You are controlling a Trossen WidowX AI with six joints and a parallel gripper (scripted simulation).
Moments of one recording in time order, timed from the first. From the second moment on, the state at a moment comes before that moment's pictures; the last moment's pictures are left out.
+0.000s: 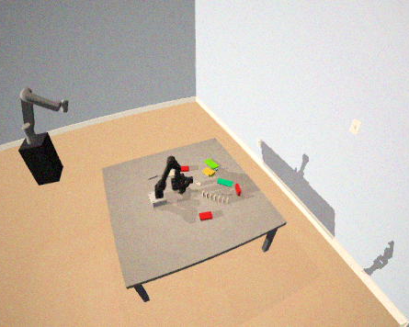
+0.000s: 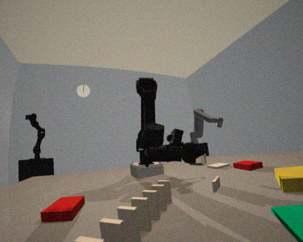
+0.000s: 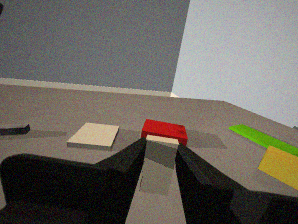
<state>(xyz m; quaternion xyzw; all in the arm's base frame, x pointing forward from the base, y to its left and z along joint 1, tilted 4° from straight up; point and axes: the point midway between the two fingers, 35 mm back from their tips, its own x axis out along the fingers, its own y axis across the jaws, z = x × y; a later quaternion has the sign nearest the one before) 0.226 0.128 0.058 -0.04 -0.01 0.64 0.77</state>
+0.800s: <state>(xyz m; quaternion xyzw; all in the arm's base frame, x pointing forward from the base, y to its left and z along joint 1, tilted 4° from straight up) 0.217 0.133 0.021 -0.05 0.00 0.64 0.77</state>
